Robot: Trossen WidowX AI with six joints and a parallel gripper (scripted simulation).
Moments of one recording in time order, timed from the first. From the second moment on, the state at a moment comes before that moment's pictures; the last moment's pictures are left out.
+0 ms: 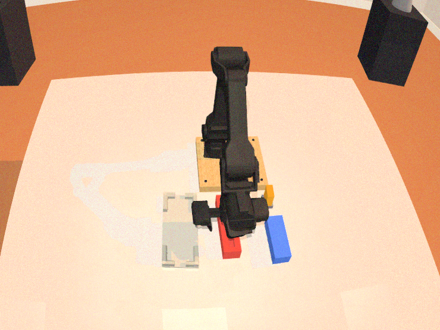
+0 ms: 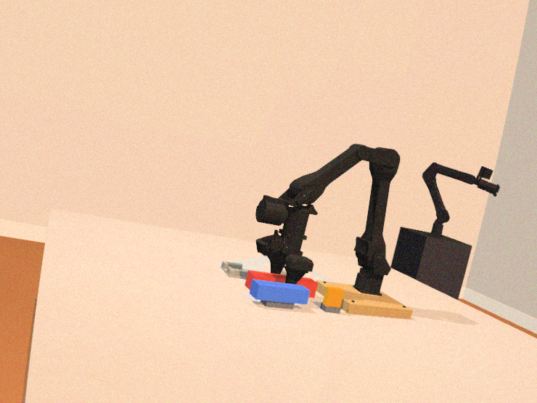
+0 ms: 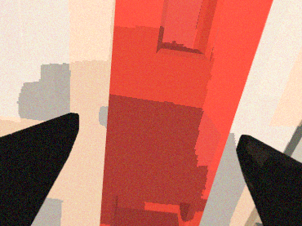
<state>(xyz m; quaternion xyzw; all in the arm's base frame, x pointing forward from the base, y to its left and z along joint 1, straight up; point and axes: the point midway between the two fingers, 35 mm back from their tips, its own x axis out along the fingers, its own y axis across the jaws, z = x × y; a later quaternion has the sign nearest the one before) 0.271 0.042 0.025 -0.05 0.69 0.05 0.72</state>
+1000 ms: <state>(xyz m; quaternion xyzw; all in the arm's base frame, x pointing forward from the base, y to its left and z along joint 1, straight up) 0.268 0.043 0.038 -0.05 0.70 0.05 0.71</state>
